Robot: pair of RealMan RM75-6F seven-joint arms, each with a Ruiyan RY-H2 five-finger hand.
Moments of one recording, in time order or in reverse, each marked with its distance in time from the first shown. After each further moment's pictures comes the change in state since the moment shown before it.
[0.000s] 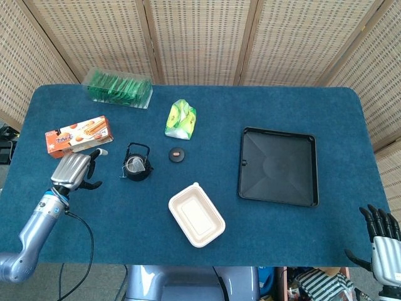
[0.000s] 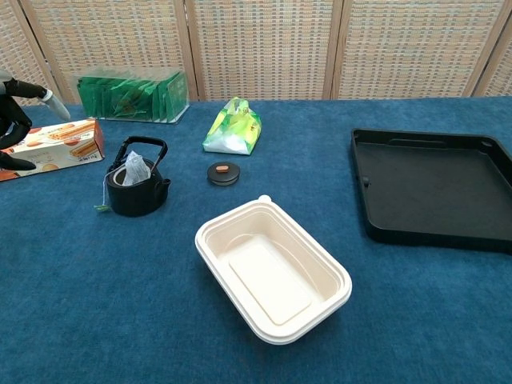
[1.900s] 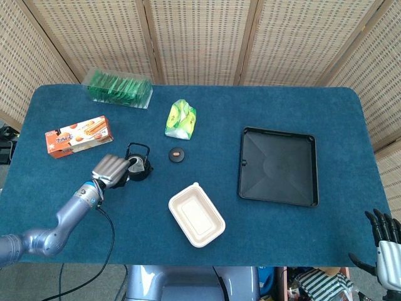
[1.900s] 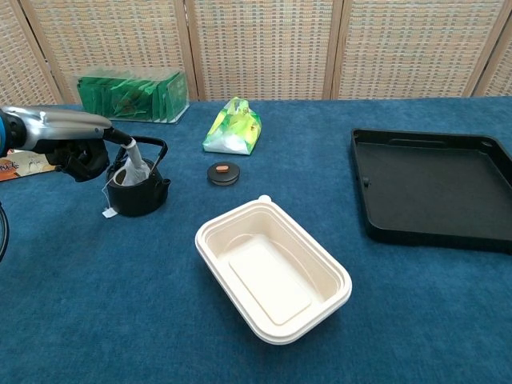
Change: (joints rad) left arm -0.272 -0.108 0.062 0.099 -0.218 -0.261 0.180; right arm -0.022 -0.005 -0.004 0.020 0.013 0.010 0.031
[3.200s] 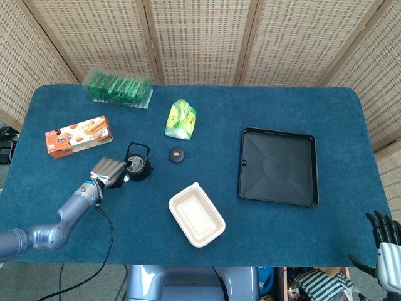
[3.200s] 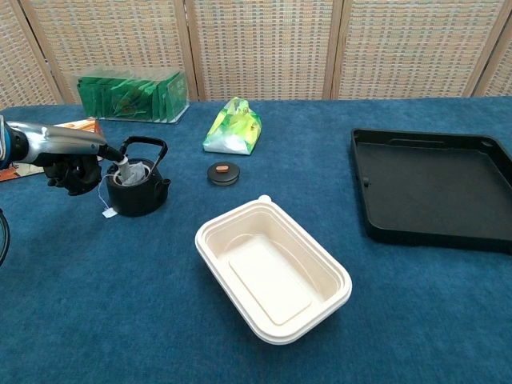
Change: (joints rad) left arm -0.063 -0.025 0.062 0.066 -0.134 -0.060 -0.001; right arm -0.013 -0.002 -0.002 -0.003 -0.001 0.010 0.000
